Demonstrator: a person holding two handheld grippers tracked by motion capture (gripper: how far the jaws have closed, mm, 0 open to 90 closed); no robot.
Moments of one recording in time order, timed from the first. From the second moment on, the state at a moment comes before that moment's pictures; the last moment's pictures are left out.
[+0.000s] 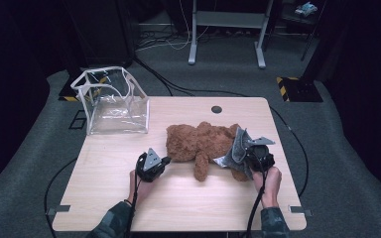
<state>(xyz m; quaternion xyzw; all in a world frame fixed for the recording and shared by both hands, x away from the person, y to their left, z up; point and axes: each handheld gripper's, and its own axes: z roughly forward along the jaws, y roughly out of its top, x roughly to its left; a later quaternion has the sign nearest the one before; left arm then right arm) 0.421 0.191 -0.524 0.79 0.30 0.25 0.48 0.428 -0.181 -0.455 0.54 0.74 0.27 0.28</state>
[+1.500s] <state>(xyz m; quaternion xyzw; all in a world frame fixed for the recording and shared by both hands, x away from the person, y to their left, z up) 0.409 0.189 -0.511 0.79 0.34 0.23 0.45 0.400 -0.230 -0.453 0.59 0.72 0.28 0.25</state>
